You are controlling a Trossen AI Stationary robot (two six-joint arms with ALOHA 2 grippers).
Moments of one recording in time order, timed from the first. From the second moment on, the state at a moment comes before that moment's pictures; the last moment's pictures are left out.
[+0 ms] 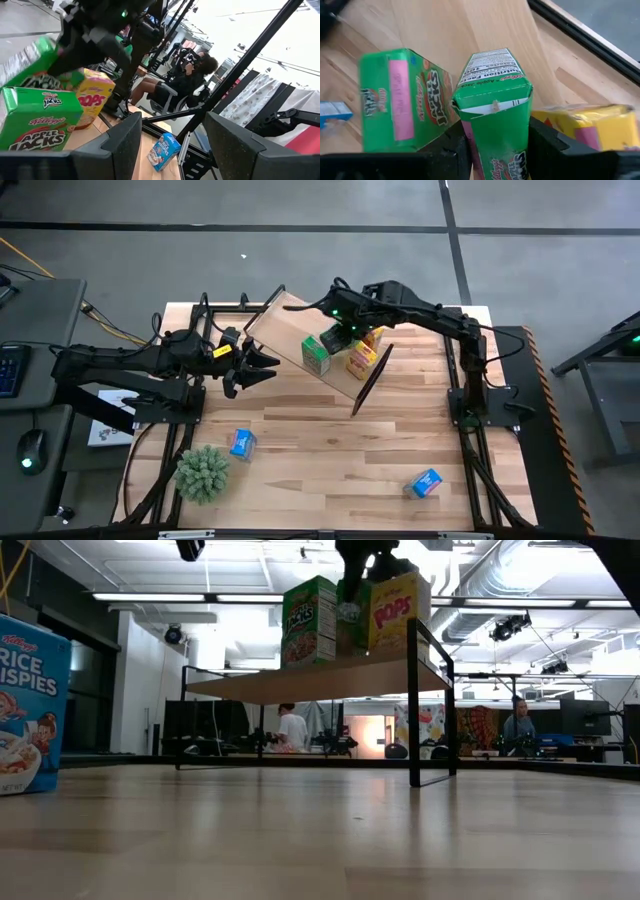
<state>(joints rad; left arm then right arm) 0.00 0.82 0.73 0.14 0.05 -0.57 -0.20 1.98 2.31 -1.48 0.19 0.65</state>
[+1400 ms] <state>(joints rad) 0.00 0.82 0.73 0.13 0.04 -0.57 -0.19 2.03 2.31 -1.48 0.19 0.59</state>
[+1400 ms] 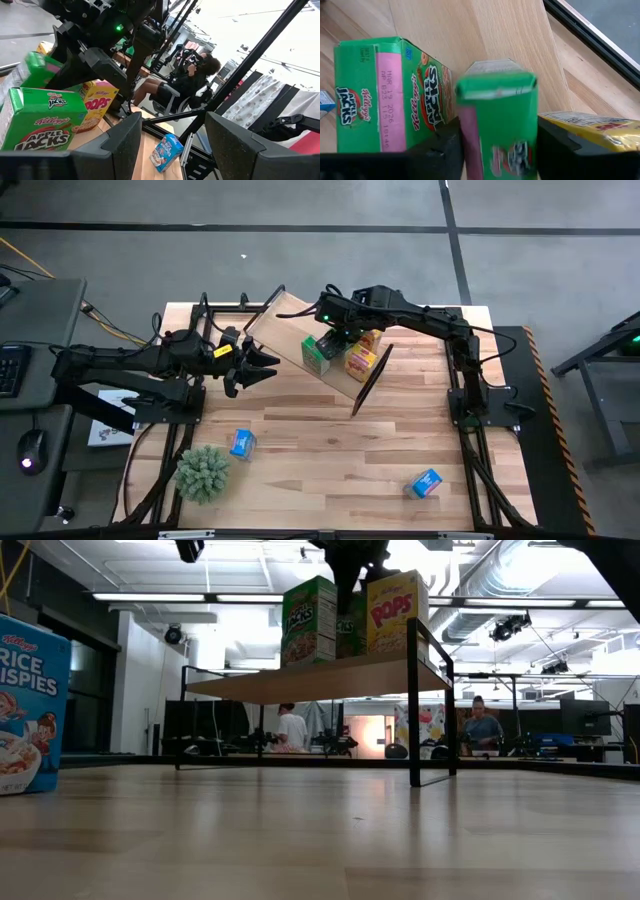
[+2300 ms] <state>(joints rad) 0.00 0.82 0.73 0.13 0.04 -0.57 -0.19 1.95 2.35 -1.43 0.19 0.49</state>
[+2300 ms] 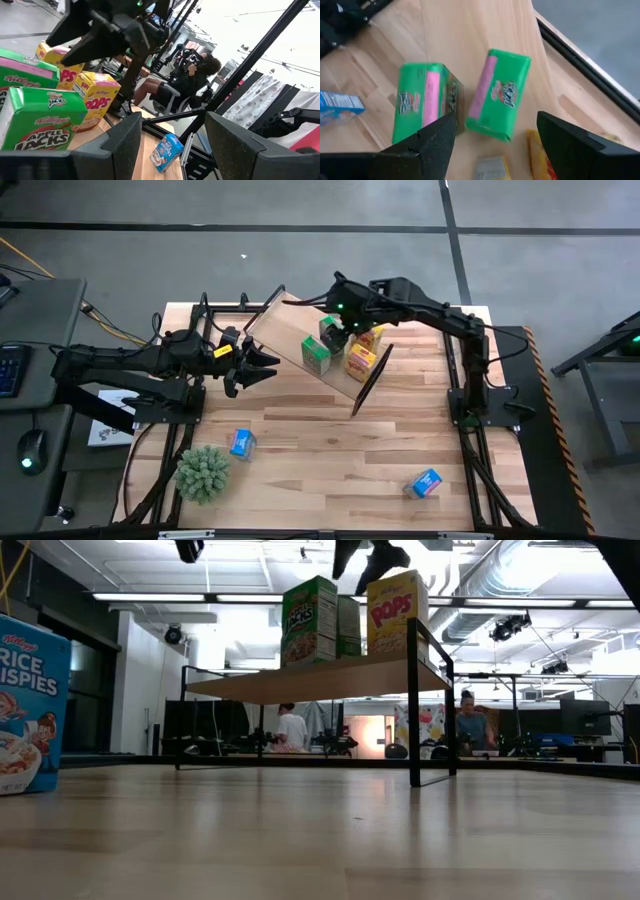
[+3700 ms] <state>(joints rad) 0.00 0.82 0.73 0.13 -0.05 -0.57 -0.66 1.41 1.35 -0.87 -0.25 0.42</state>
